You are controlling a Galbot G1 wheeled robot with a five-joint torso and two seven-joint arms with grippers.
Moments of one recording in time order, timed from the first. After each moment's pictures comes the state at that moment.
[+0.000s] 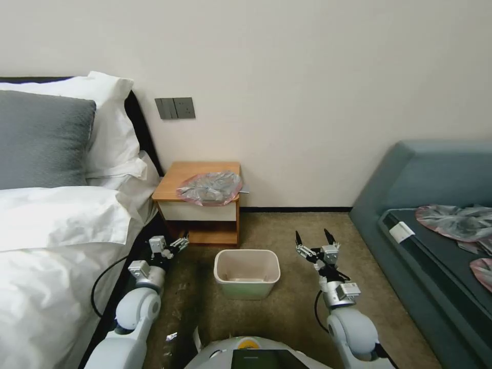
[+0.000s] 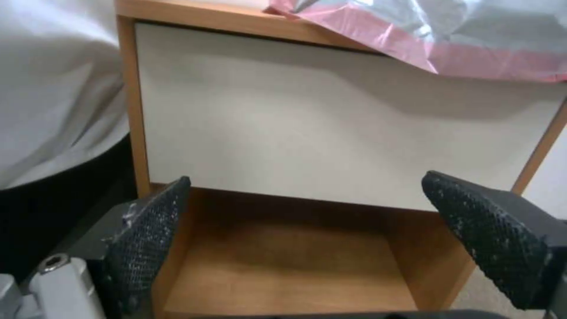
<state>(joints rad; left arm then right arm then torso) 1.49 -1.25 -0.62 -2.02 -0.48 0.11 -0.04 -1.59 1.37 0.56 2.09 0.05 0.17 -0.02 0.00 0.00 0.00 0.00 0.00</state>
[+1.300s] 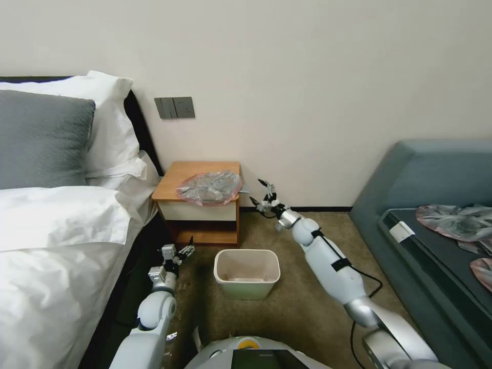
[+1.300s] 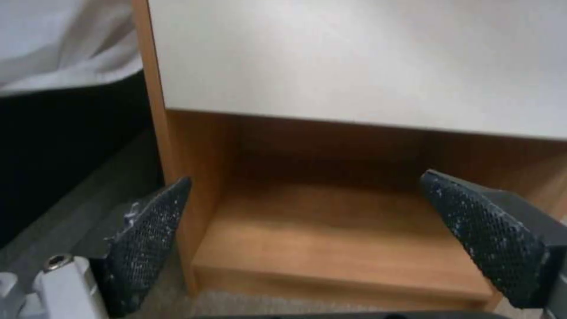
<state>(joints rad) 1.44 -1.34 -0.55 -1.82 -0.31 0.02 -0.09 -0.63 1.23 0.08 1.30 -0.74 0.44 -0.01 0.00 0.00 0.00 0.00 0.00</state>
